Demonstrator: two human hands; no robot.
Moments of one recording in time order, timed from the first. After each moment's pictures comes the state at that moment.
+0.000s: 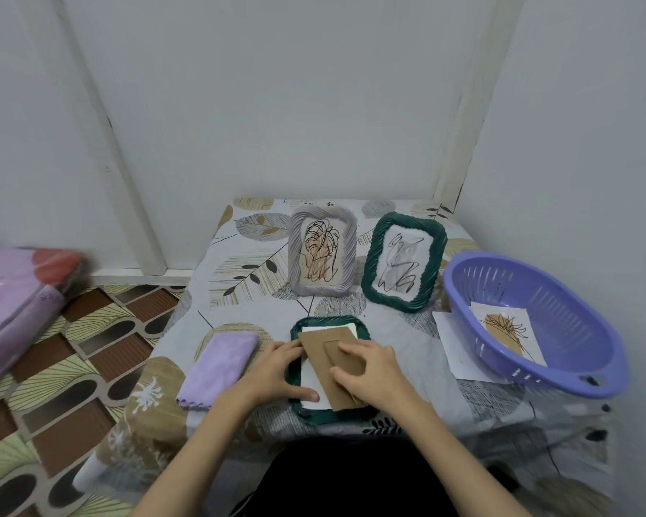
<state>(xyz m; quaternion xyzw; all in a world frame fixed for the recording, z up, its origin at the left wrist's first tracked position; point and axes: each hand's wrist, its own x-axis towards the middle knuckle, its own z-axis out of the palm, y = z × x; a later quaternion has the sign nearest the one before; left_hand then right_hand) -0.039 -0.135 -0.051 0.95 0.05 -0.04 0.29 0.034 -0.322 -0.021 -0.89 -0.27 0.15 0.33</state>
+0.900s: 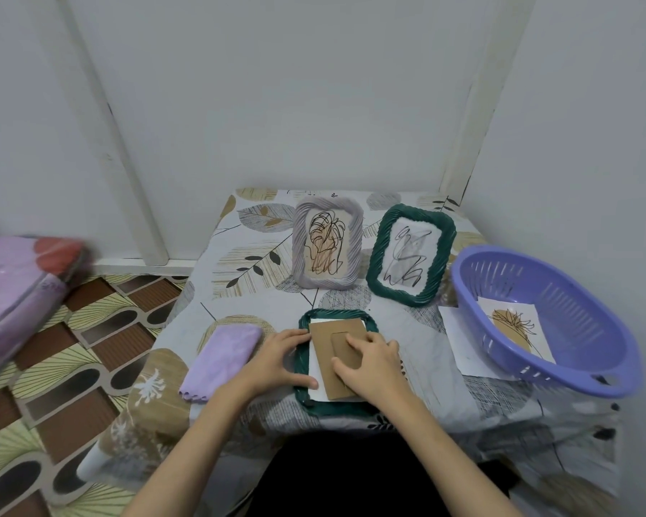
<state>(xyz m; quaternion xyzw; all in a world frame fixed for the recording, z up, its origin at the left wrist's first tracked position) -0.037 -0.128 -0.055 0.93 0.08 -0.01 0.36 0.032 -0.306 -0.029 -0.93 -0.24 0.12 0.26</state>
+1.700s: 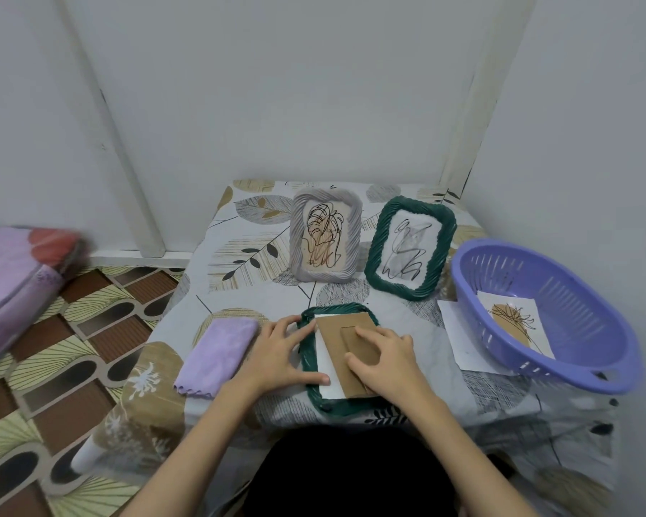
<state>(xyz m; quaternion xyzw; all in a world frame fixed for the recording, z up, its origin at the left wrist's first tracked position) -0.035 -0.138 -0.061 0.97 0.11 0.01 0.21 0.041 -0.331 -0.030 -0.92 -0.25 0.10 0.30</state>
